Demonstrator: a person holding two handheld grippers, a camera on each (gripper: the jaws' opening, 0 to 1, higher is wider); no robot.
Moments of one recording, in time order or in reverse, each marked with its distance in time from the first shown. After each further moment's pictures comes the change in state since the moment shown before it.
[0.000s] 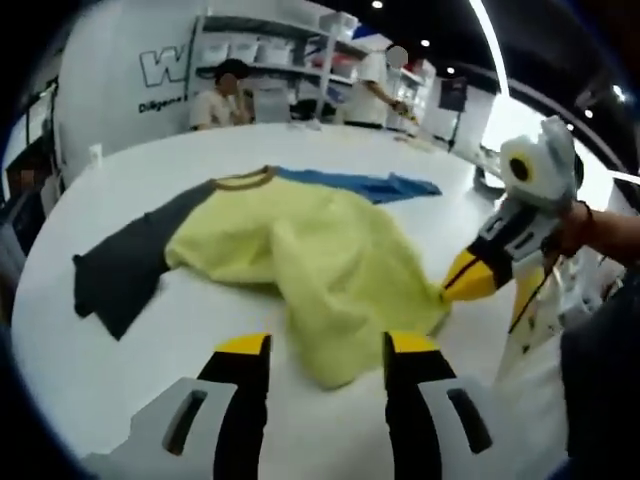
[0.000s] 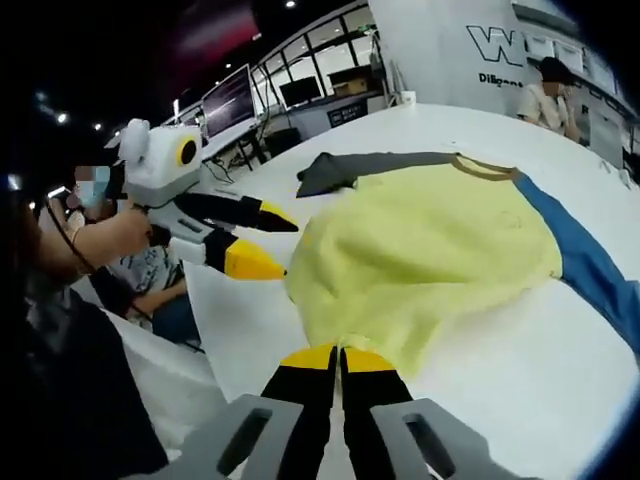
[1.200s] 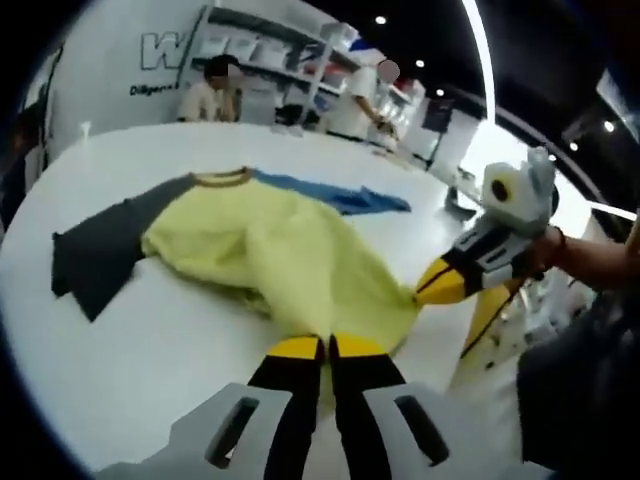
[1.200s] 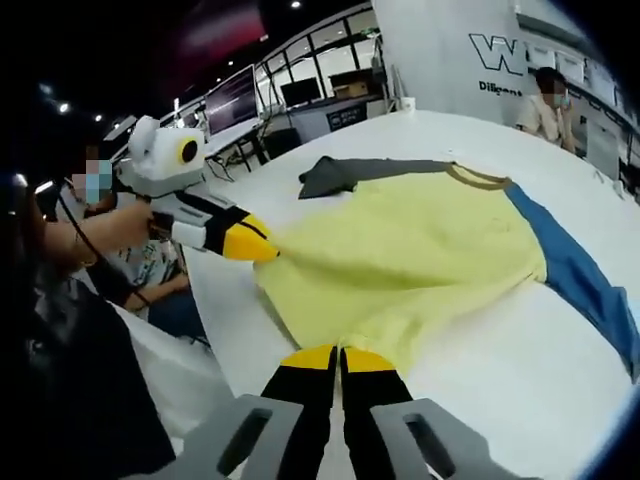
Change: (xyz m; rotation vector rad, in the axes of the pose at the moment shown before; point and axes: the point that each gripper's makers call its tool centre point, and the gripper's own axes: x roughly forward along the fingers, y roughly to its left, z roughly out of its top) left arm -0.026 -0.035 0.022 -0.076 -0.014 -0.119; right arm -0.020 0.003 0.001 -0.036 -0.011 -0.038
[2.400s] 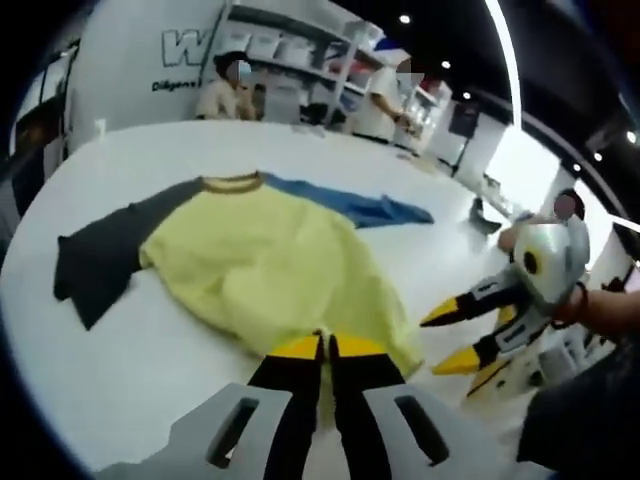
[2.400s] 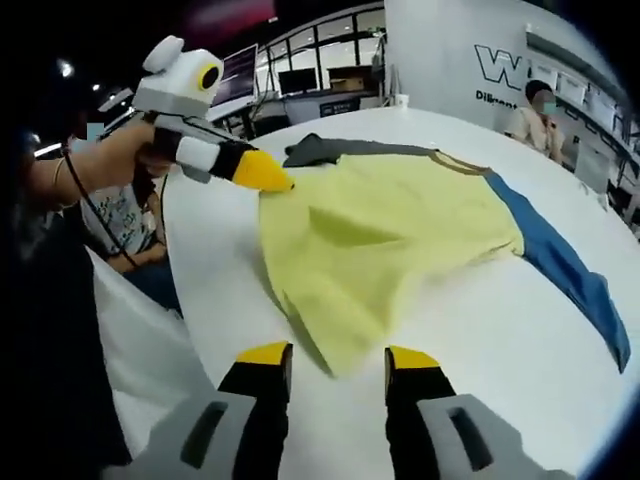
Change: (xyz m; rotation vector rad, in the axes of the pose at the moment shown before) left arm 0.031 0.003 0.019 -0.063 -0.025 0.095; right arm 0.003 -0.028 -0.057 -0.070 0.037 -0.105
